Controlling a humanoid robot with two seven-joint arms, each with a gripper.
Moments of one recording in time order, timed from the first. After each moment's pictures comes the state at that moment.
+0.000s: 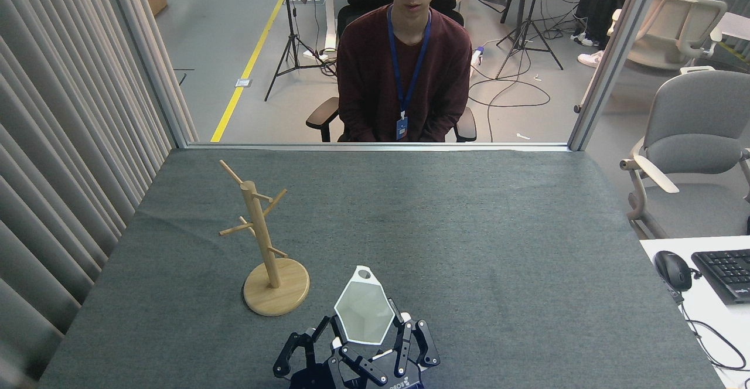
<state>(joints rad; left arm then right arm) 0.14 0.00 -0.38 -1.59 -1.76 -0.11 0.27 0.15 0.21 0.47 -1.60 1.60 -0.03 -0.39</state>
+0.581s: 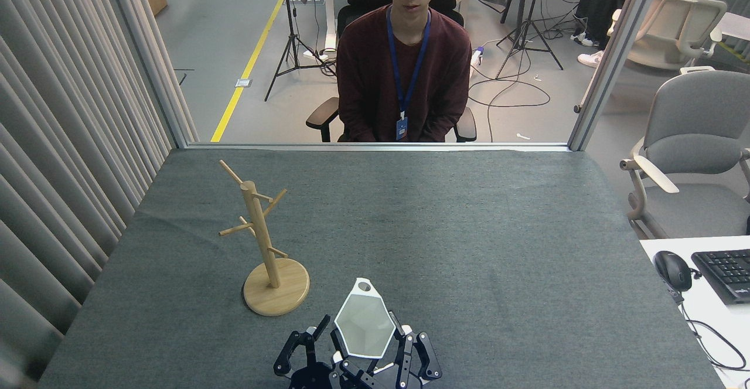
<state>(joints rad) 0.14 0.00 -0.38 -1.59 -1.76 -0.11 0.27 0.19 0.19 0.48 -1.63 1.61 -0.03 -0.39</state>
